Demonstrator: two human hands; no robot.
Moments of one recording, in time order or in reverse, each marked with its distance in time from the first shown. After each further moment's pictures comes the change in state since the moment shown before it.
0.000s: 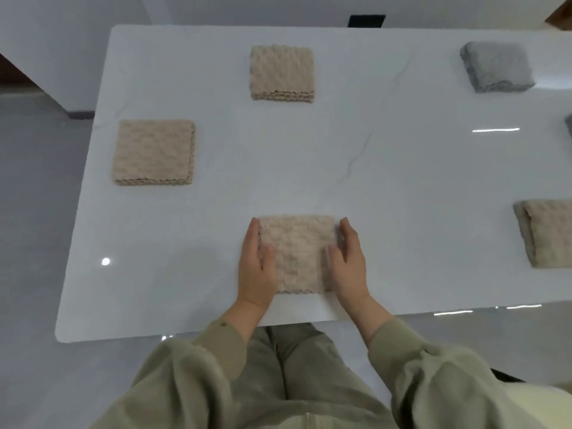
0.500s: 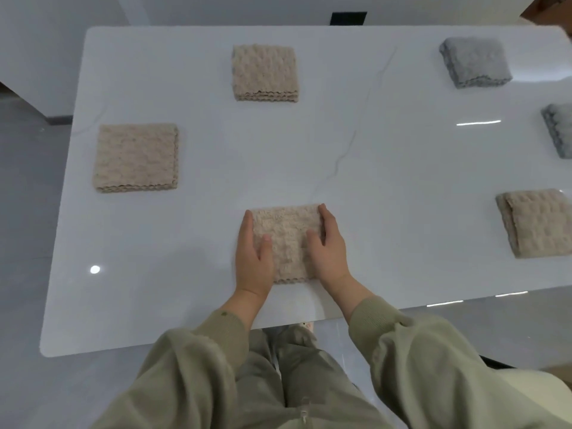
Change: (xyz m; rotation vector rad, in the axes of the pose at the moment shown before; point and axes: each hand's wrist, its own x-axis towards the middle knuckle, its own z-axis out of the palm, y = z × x) left_hand 0.017 0.007 0.013 0.047 0.034 0.013; right_hand 0.019 -0.018 0.012 -0.088 -0.029 -0.028
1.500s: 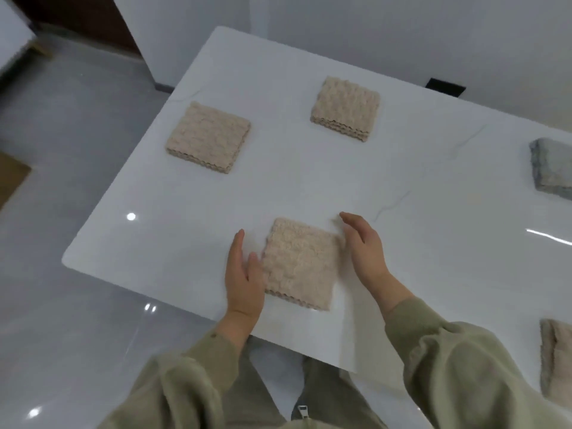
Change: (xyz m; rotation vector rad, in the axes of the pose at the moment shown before) left_hand -0.027 -0.014 0.006 -0.196 0.494 -0.085; right_hand 0.081 -0.022 -0.042 -0.164 -0.332 -0.232
